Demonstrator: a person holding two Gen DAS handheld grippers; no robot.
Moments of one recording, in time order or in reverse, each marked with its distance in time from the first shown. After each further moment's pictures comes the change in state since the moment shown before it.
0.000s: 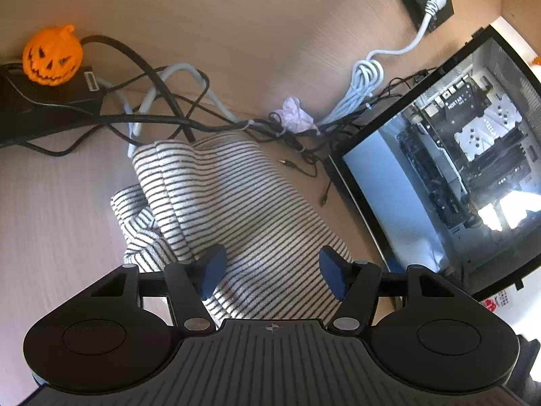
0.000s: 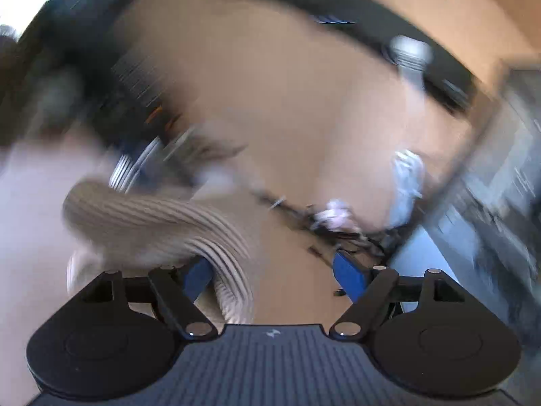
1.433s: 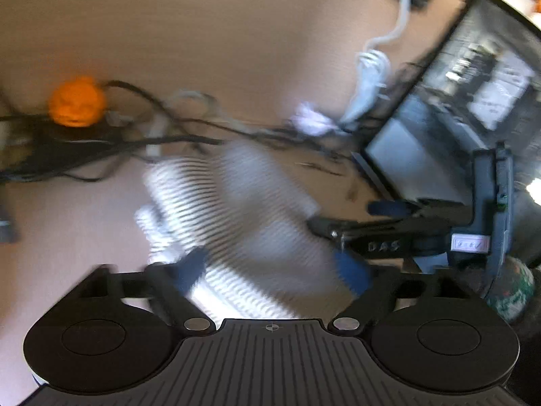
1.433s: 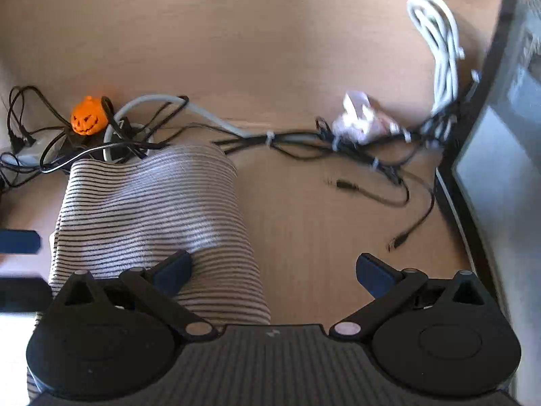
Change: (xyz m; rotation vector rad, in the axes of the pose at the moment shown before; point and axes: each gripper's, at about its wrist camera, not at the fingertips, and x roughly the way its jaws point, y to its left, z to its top) left arm -0.023 -0.040 -0.019 0.083 -0.074 0.263; right arm 0.133 -0.038 0.049 0.300 0.428 0.193
